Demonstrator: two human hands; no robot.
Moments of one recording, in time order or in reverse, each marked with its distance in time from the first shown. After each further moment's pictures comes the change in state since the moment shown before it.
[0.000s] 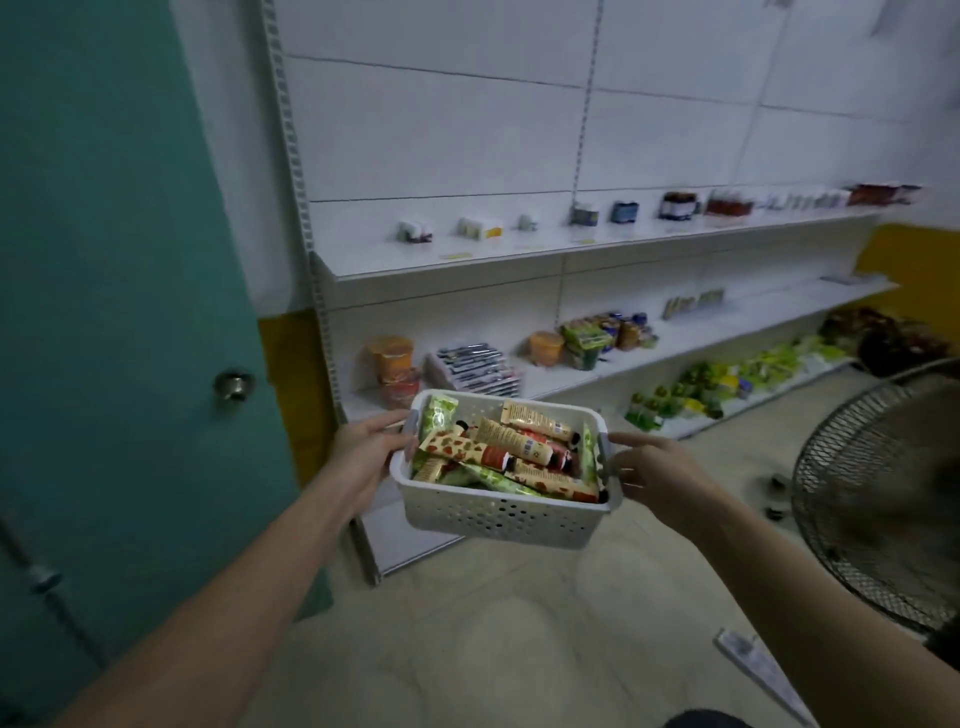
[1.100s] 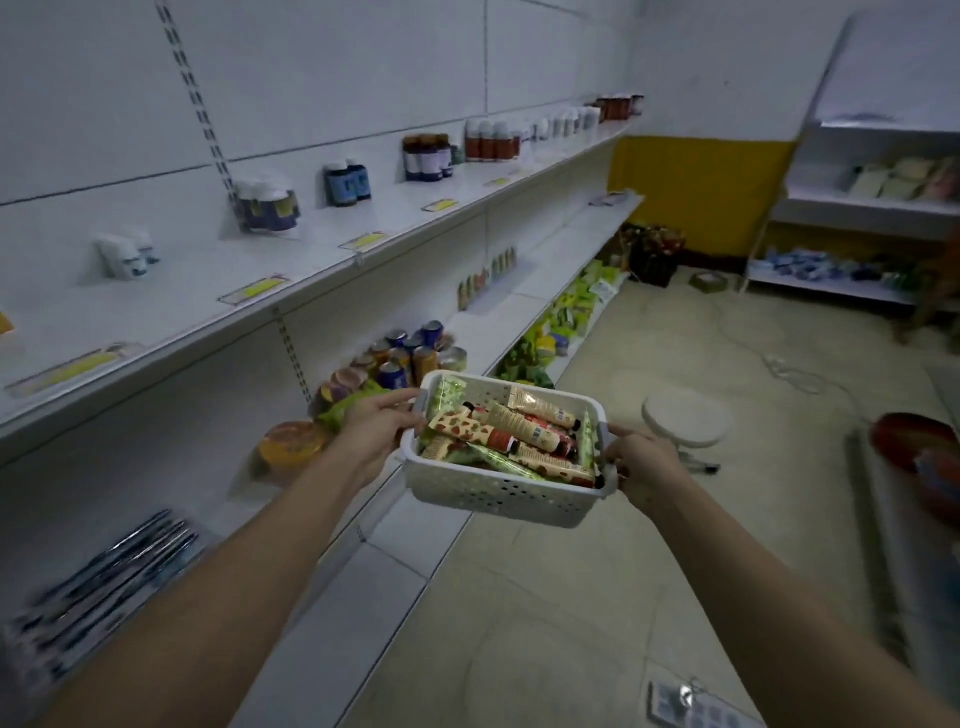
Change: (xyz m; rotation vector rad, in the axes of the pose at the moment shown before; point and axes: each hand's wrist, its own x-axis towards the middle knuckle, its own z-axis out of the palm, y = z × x) left_hand 0.588 -0.057 0.585 0.186 -0.581 -0.136; right_hand 0.571 -0.042 -0.336 0.407 0.740 0.148
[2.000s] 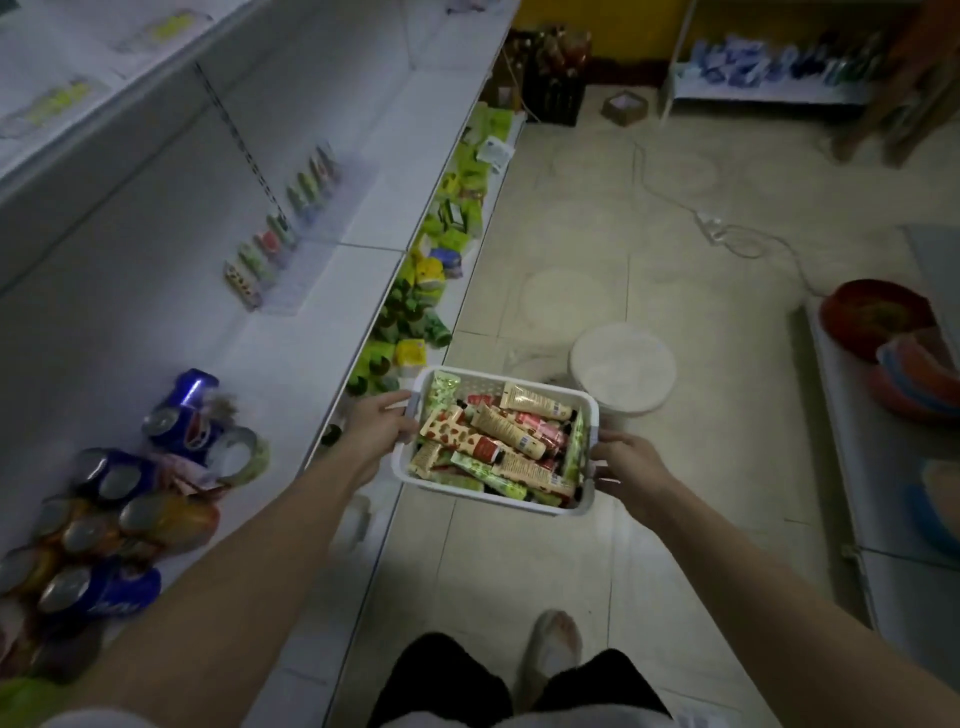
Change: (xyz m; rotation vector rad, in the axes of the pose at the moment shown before) left_hand 0.530 -0.080 0.340 0.432 -0.199 -0.323; right_hand 0.528 -0.089 -0.079 -0.085 0.068 0.275
